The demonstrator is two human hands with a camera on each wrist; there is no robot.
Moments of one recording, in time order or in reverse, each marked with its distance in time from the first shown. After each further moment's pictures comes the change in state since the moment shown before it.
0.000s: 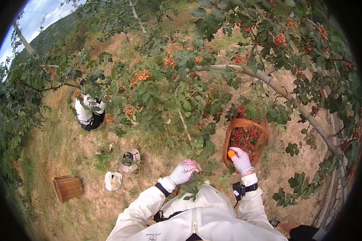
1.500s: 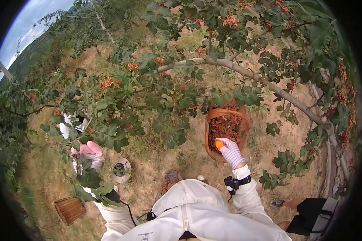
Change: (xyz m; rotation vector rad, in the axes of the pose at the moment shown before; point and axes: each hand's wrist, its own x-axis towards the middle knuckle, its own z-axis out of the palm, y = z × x) left_hand -0.022 0.116 -0.191 -1.418 0.085 0.497; right_hand -0.031 -0.023 -0.027 0.170 0.110 0.056
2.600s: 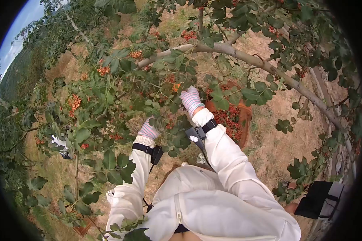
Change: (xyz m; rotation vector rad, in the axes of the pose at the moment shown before) left_hand 0.055 -0.198 -0.294 -0.057 0.591 -0.779; right_hand 0.245 -0.035 0.098 0.283 0.191 -0.088
